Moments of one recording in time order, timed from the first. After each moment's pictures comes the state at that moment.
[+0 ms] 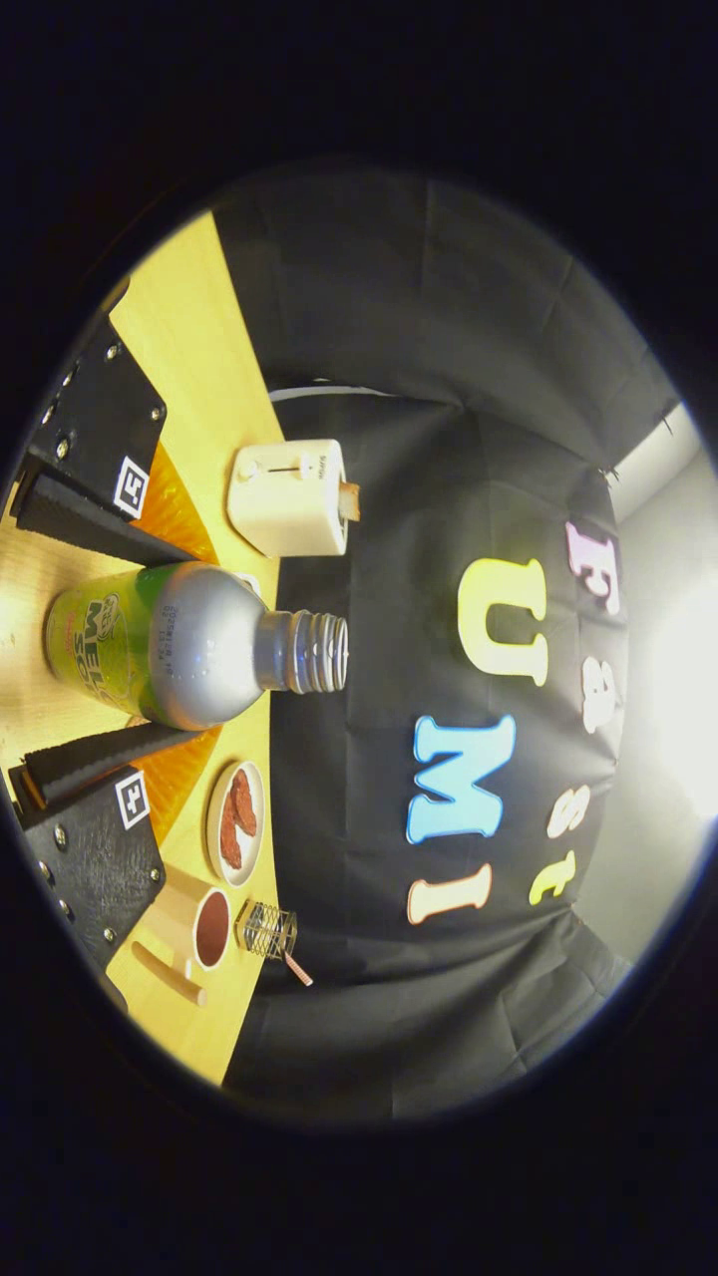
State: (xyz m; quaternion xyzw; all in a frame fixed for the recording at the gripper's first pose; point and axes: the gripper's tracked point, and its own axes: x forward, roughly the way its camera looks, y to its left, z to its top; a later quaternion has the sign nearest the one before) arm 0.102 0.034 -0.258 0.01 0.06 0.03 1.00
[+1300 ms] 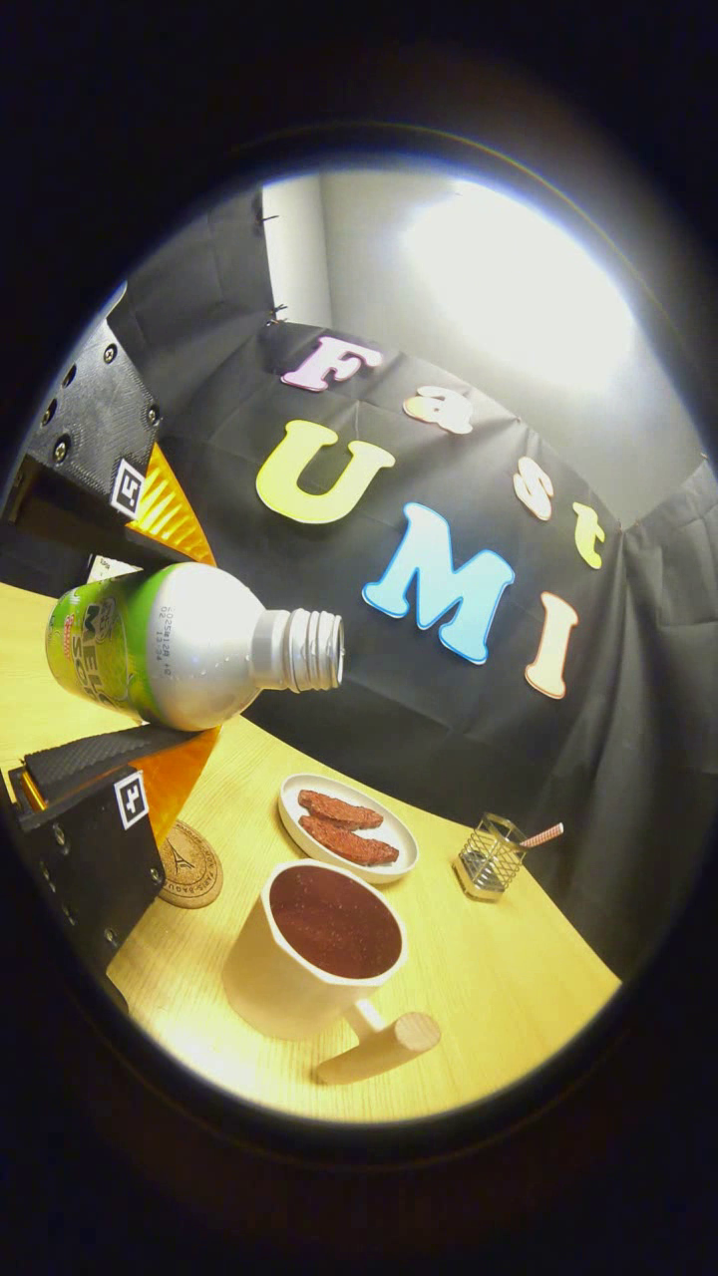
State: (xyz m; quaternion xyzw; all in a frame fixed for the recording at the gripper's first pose) arm 0.147 -0.055 -0.223 0.54 0.03 -0.01 0.84
